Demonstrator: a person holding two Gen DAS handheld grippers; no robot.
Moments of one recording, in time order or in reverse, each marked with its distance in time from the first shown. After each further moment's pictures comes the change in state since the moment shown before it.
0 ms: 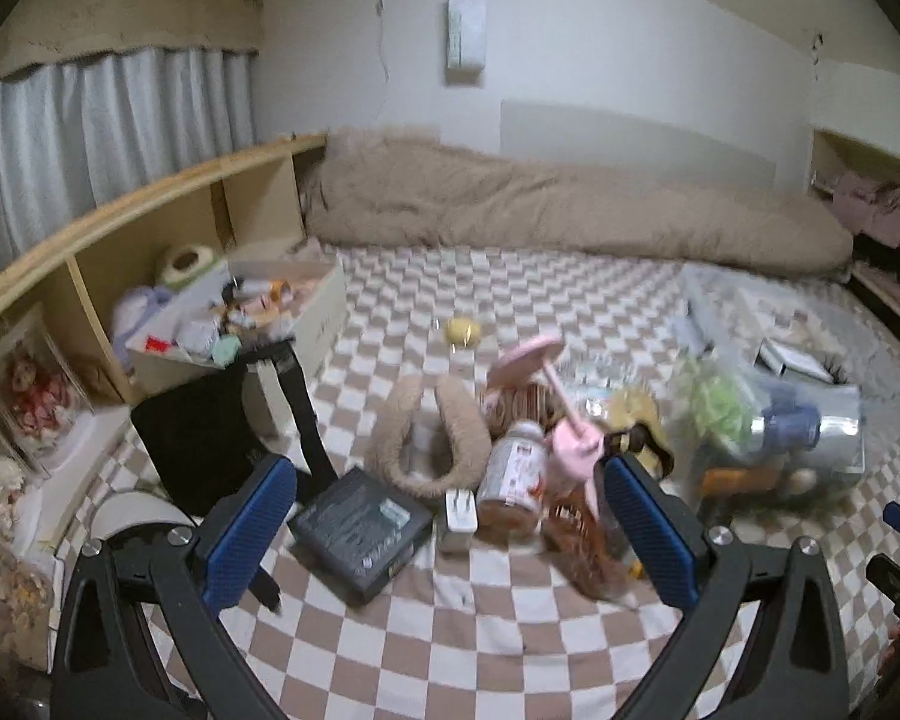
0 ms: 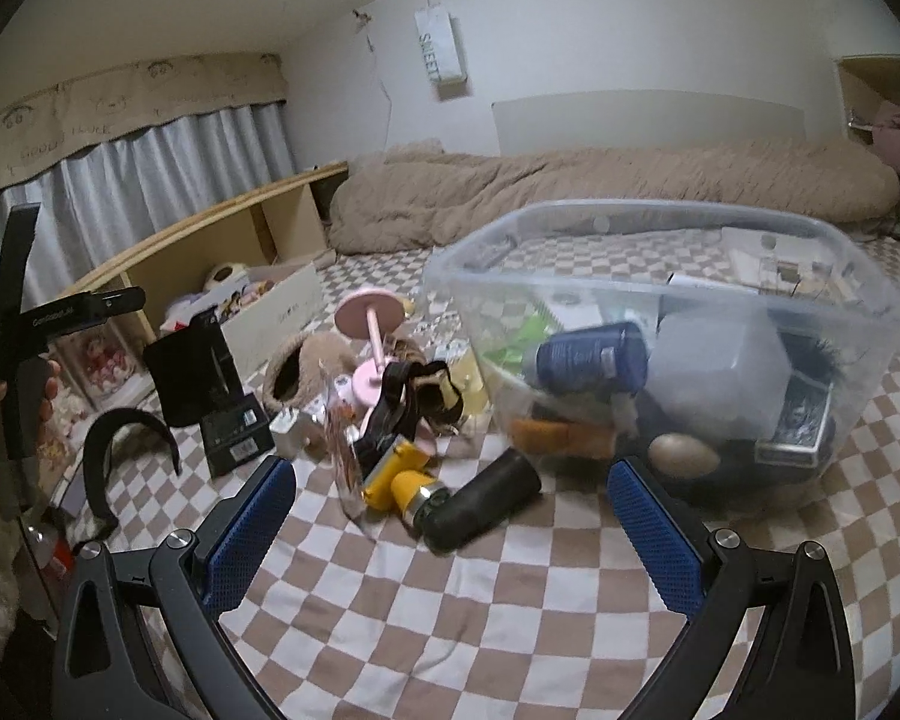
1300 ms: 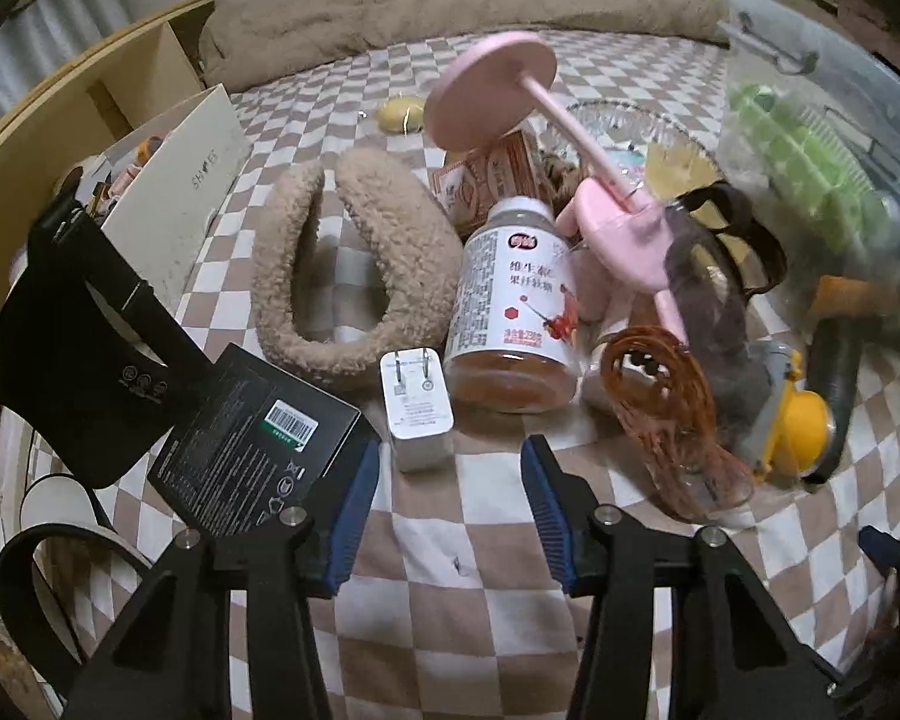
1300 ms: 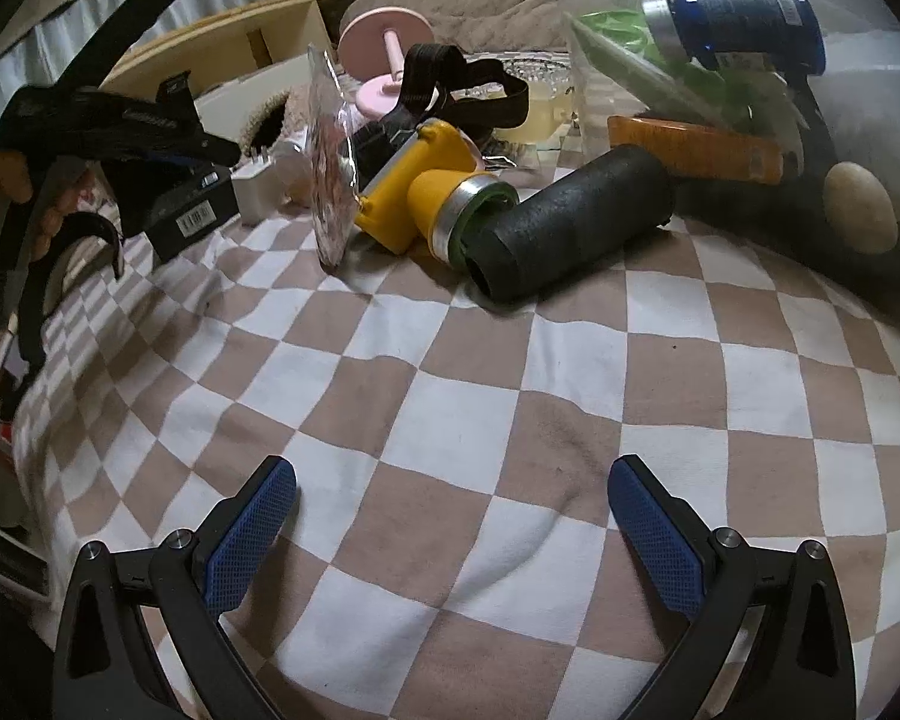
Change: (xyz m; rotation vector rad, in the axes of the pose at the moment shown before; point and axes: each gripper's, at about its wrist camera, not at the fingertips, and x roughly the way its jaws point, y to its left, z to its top) left arm 0.180 -0.038 -0.056 0.222 0.411 0.034; right arm 0.126 0.024 -0.121 -0.070 0.366 0.029
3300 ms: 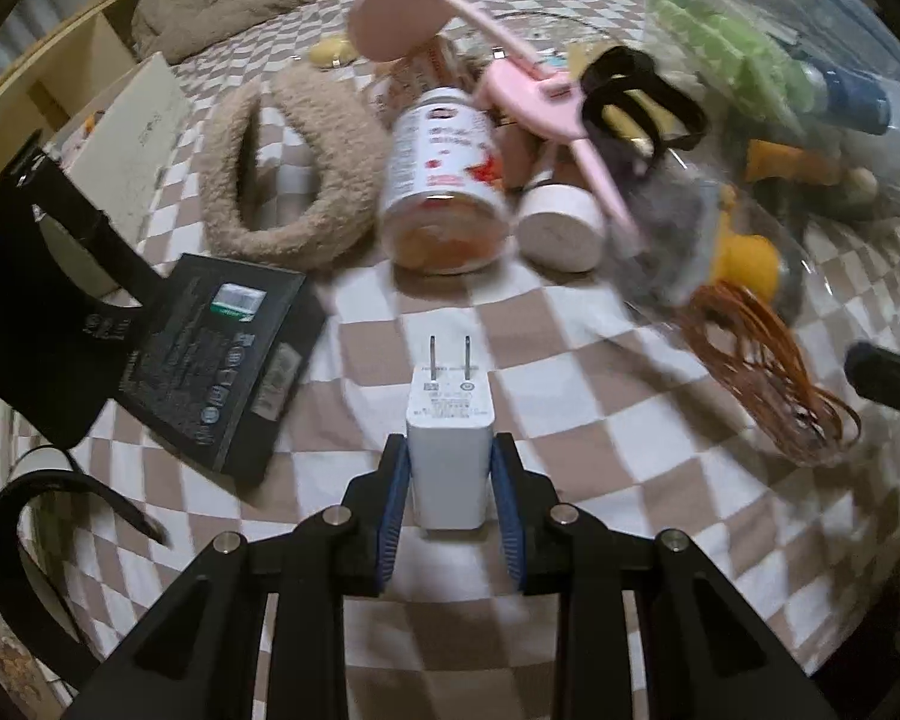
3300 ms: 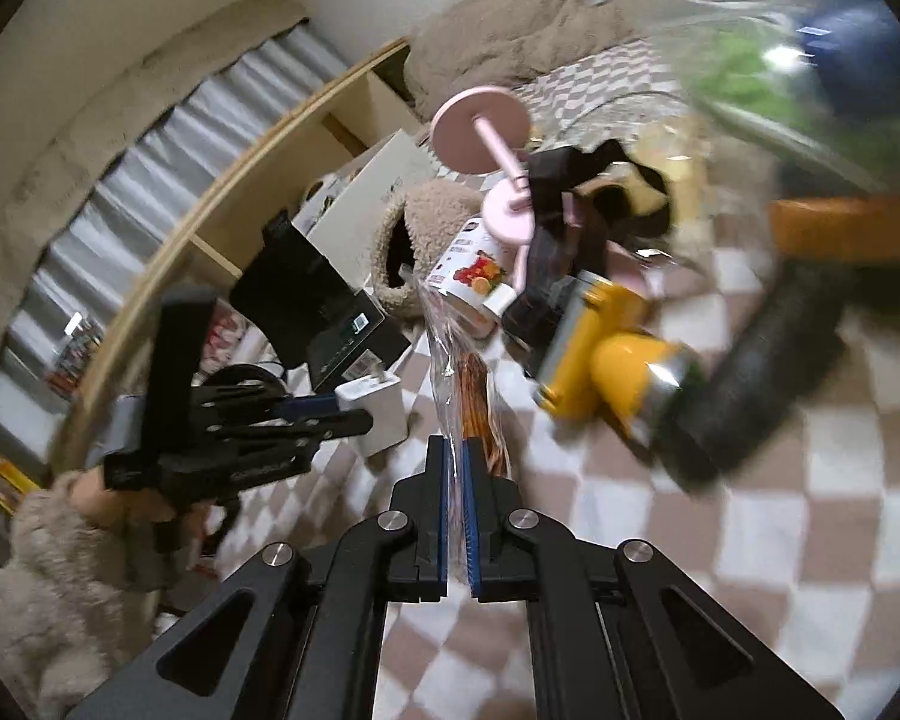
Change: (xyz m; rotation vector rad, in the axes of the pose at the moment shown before) left arm -0.013 -0.007 -0.052 0.129 0.124 -0.134; right arm 0.002 -0.063 0.096 0.227 -0.008 0.543
